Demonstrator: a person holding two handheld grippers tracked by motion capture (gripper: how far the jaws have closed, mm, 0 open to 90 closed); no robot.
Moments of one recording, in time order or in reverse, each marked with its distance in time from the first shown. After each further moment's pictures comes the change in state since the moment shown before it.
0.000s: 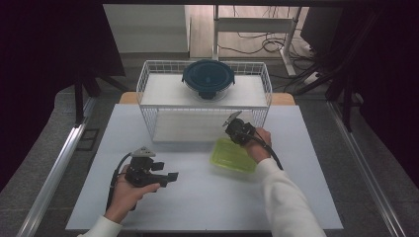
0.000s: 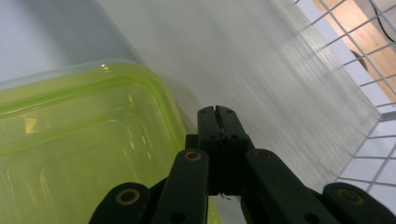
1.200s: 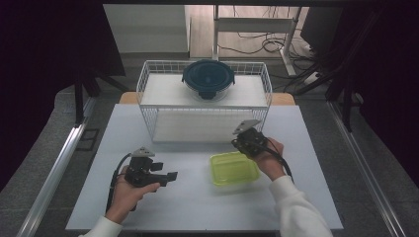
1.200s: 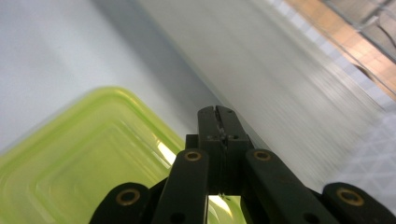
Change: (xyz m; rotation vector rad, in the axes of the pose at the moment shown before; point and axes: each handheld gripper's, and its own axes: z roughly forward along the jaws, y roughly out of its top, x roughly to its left) left arm 0.002 -0.003 0.001 -0.007 0.022 -0.035; right arm 0.017 -0.034 -0.070 -0.186 0.081 0.070
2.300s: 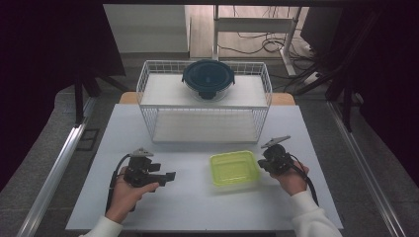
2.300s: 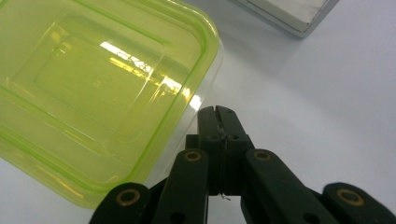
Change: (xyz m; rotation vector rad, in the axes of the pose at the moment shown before) left arm 0.006 -0.003 0.003 0.018 0.016 -0.038; right arm -0.015 -0.085 -0.011 0.178 0.002 0.283
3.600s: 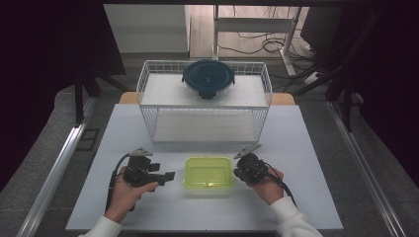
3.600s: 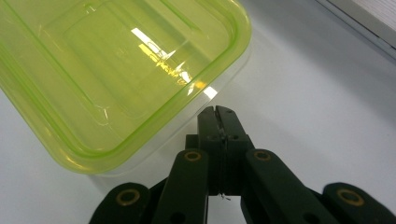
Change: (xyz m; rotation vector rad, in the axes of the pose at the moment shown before) left arm 0.002 0.000 0.000 0.005 0.006 0.001; right arm 0.070 0.018 0.022 -0.007 0.094 -0.140
